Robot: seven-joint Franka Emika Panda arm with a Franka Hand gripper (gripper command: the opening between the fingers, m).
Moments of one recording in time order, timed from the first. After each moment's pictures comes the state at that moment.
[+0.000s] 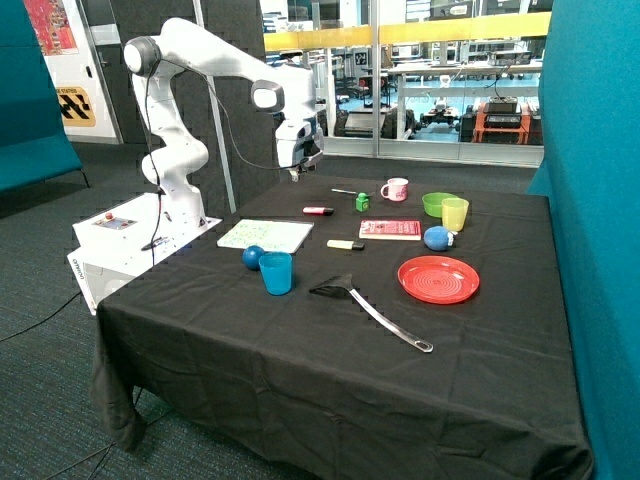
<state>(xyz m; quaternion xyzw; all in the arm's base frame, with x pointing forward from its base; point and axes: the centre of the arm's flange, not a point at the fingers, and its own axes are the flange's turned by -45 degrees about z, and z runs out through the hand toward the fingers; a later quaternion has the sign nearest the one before) 0.498 -0.001 0.448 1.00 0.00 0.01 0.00</state>
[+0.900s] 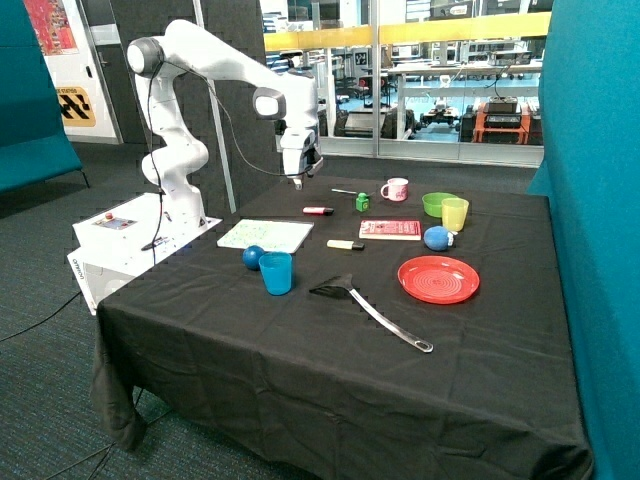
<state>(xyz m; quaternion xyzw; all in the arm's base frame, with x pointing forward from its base) 0.509 -0.015 0.428 1.00 0.07 0.00 0.00</state>
